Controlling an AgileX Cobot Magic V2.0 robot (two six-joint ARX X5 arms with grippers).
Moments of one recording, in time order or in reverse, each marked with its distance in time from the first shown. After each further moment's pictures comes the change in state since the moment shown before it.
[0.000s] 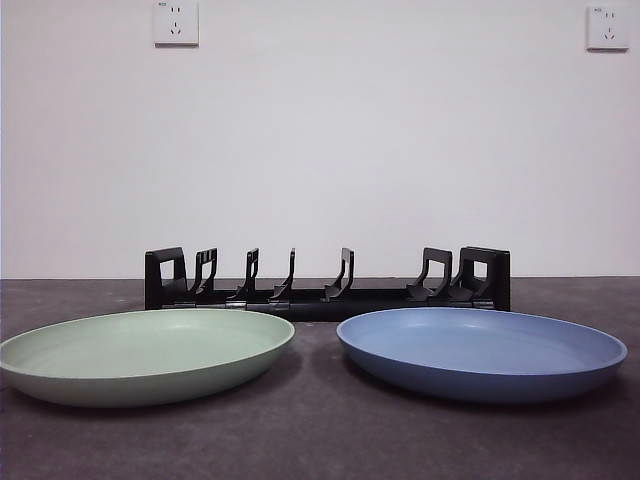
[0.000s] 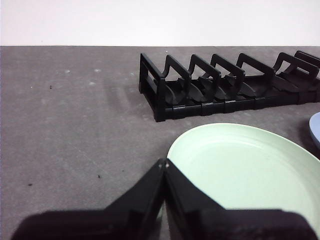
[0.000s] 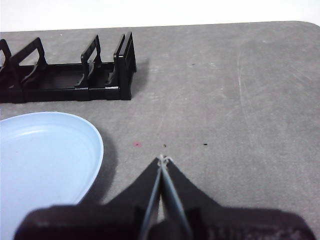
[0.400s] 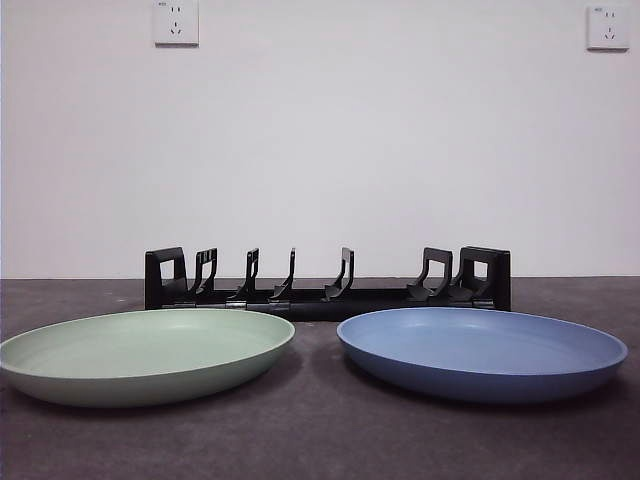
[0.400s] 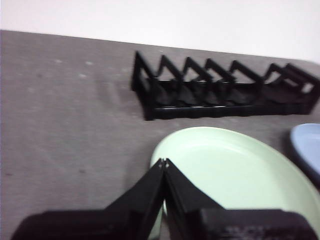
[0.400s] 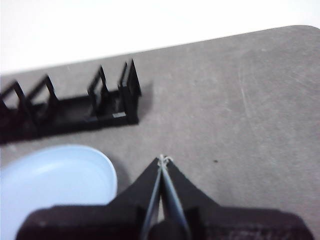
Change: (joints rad) left arm 0.000 0.001 0.007 -0.004 0.052 -0.114; right arm 0.000 0.000 0.002 0.080 -0.006 0.154
